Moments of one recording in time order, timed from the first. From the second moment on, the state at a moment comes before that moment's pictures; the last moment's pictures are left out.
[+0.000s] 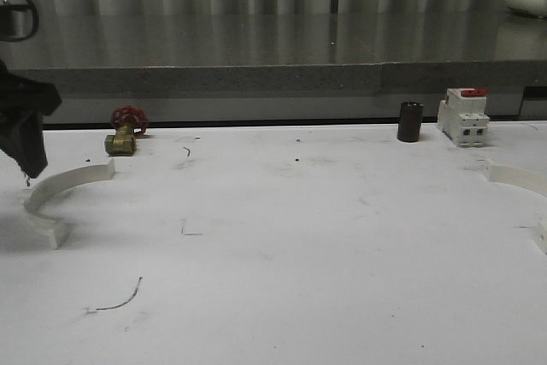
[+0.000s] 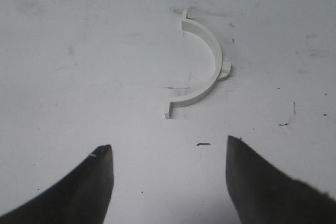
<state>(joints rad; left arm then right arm) -0.12 1.75 -1.15 -0.09 0.73 0.07 0.03 0.77 -0.63 0.10 0.68 -0.01</state>
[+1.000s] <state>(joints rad) -0.12 1.94 -1.27 -0.08 0.68 0.01 0.03 0.77 -0.63 0.10 0.68 -0.01</state>
